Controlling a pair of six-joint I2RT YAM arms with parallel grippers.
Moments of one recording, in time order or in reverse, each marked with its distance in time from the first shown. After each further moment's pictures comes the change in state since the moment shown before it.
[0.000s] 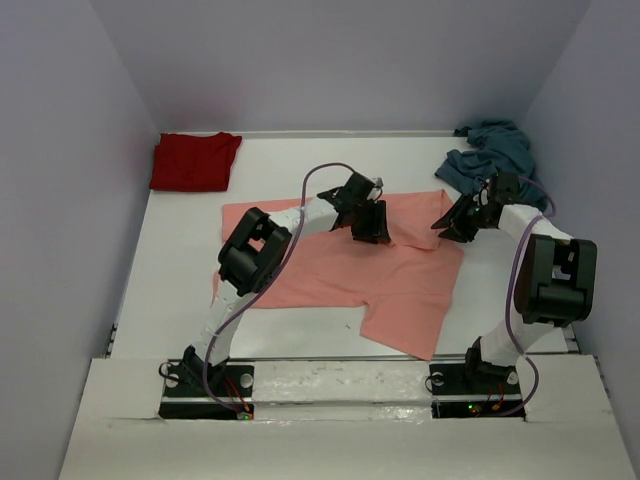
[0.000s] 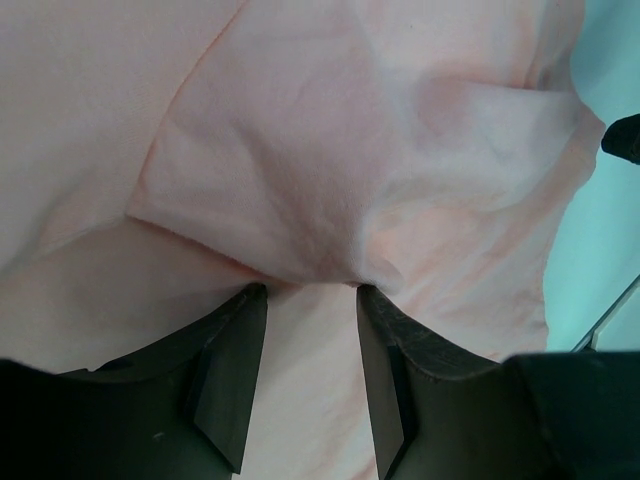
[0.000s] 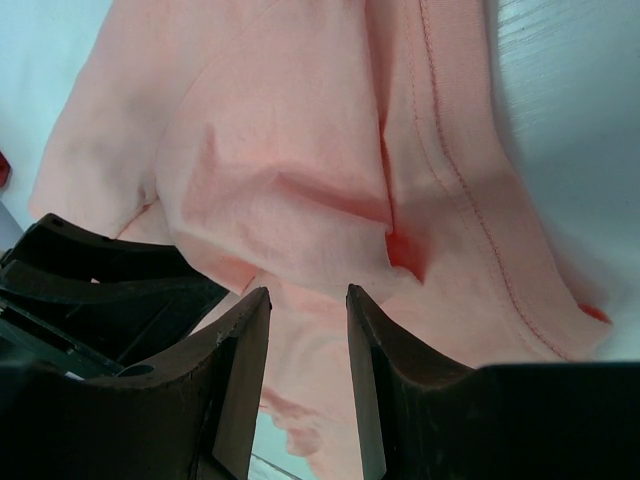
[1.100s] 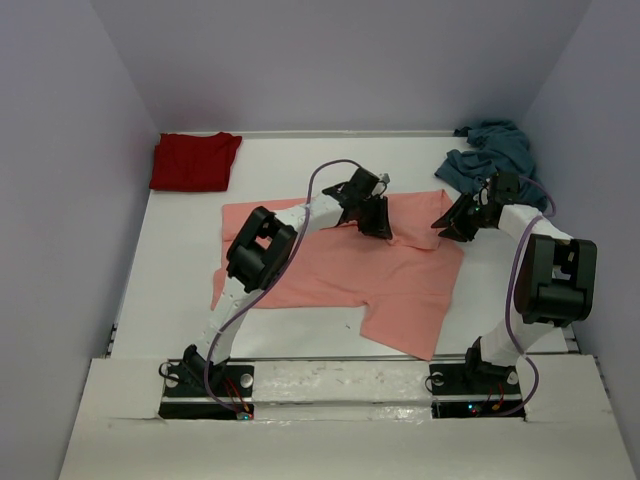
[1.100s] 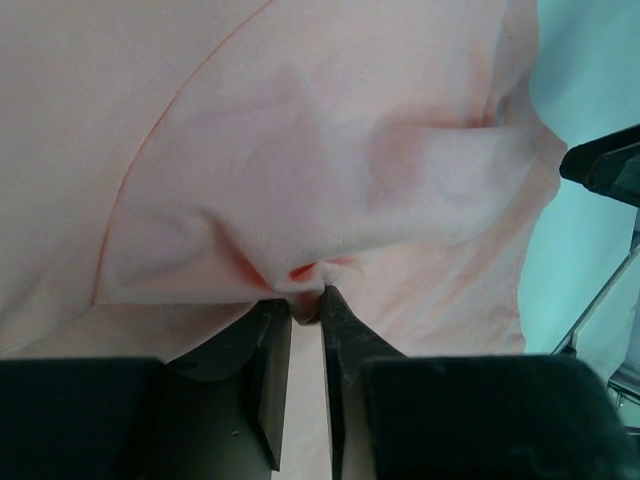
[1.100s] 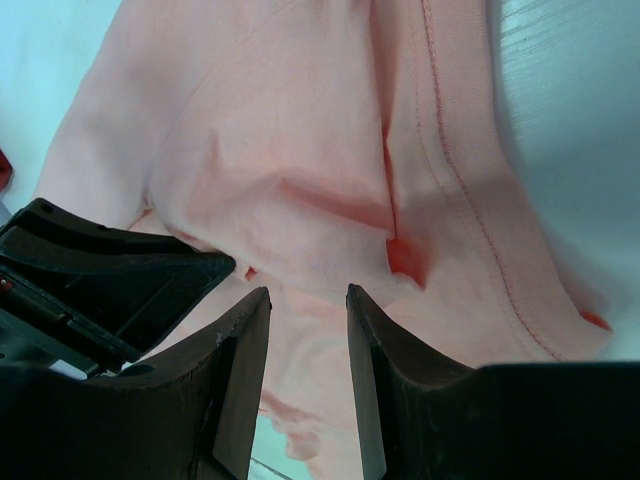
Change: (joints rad) left arm 0.002 0.086 0.134 -0.020 0.057 0.005; right arm 0.000 0.000 -0.002 0.015 0.000 0.000
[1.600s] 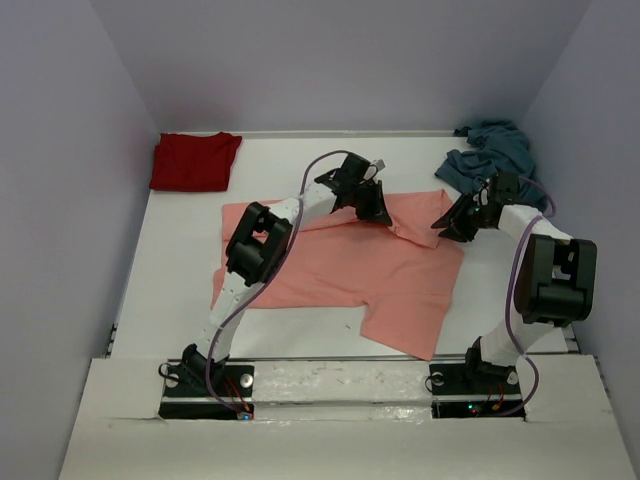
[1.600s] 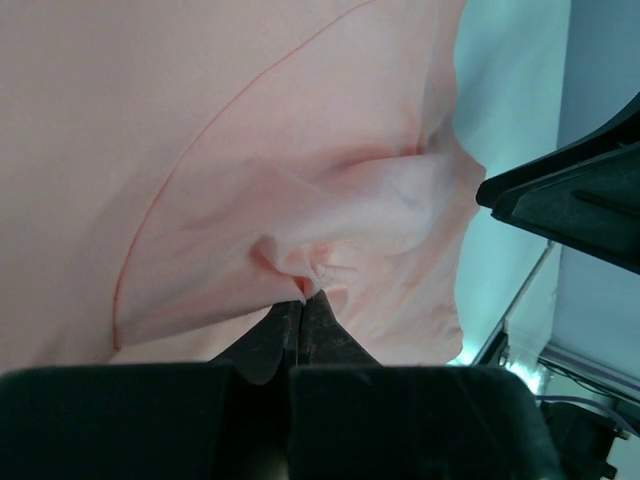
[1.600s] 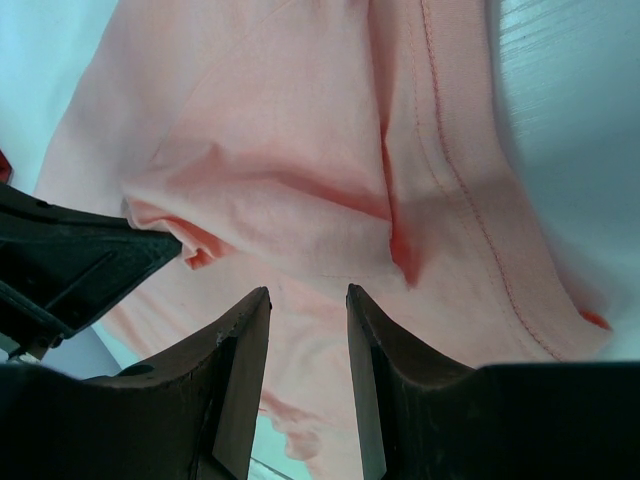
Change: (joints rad) left arm 0.064 0.045 0.117 -0.023 0.136 -0.036; right arm 0.000 0.000 -0.003 0.001 0.000 0.000
